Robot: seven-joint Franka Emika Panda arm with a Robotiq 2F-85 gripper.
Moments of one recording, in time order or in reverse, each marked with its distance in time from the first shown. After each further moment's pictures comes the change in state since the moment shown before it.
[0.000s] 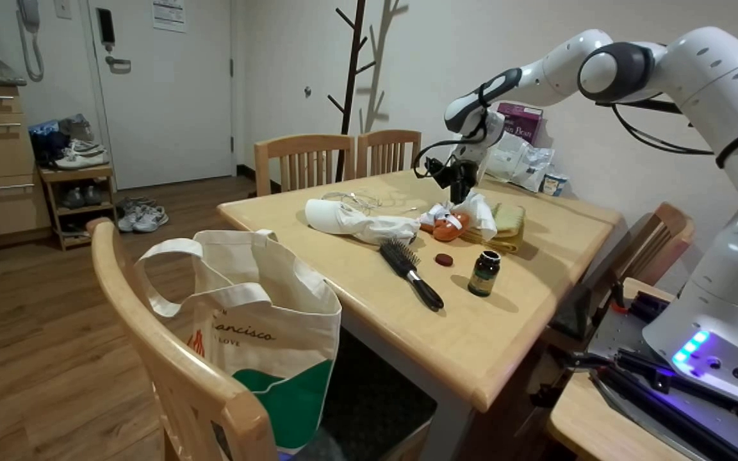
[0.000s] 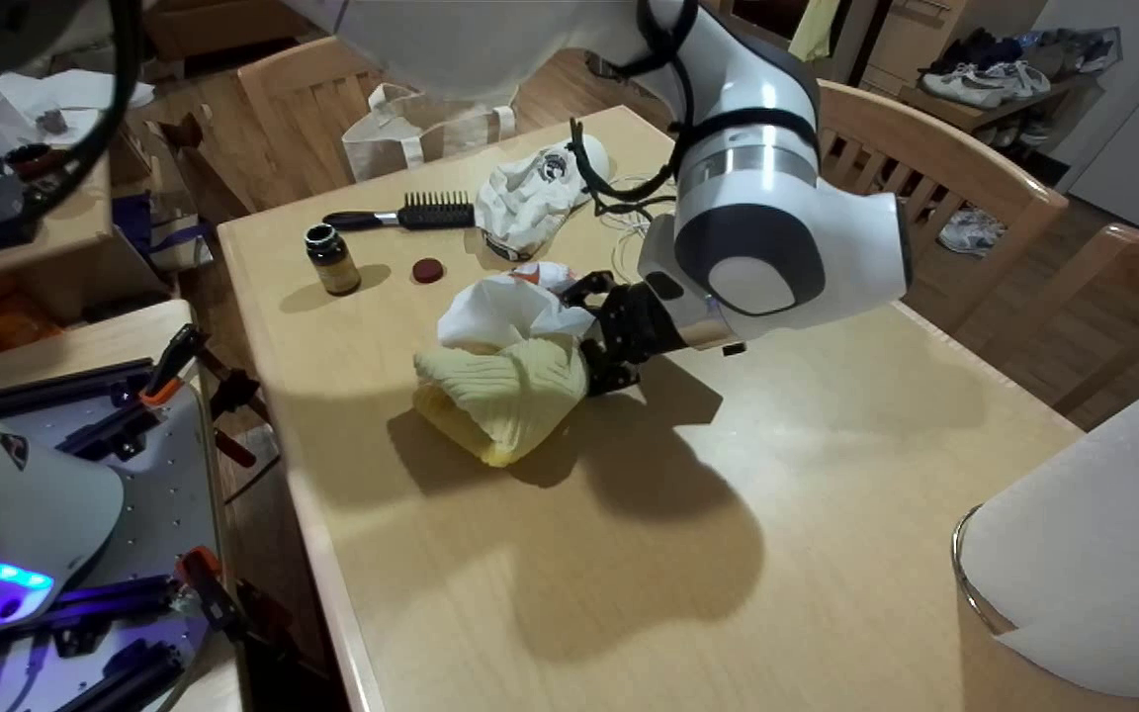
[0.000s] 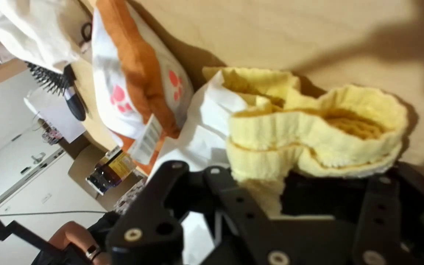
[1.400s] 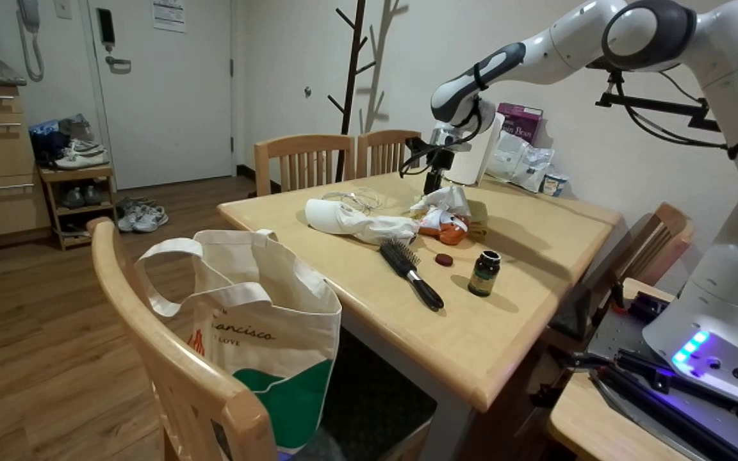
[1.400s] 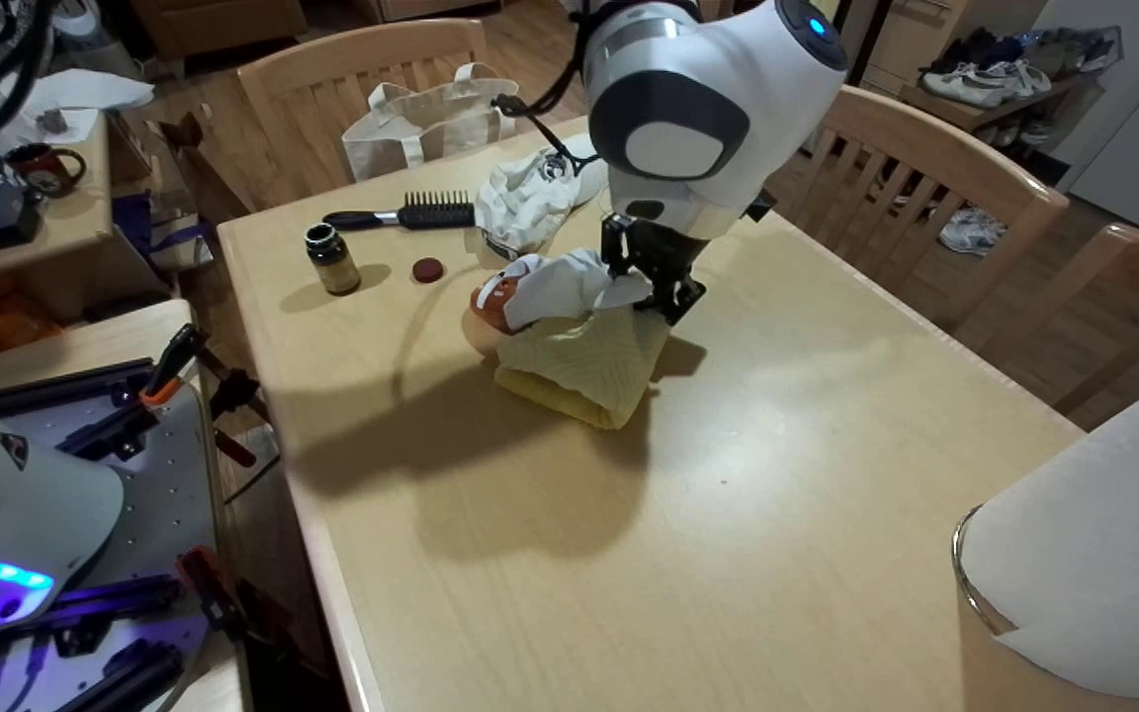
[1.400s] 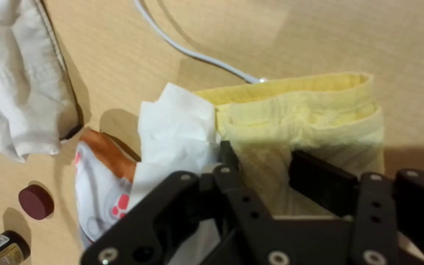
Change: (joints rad) arm 0.141 -0.196 0.053 -0.235 -0.094 0.601 -0.223
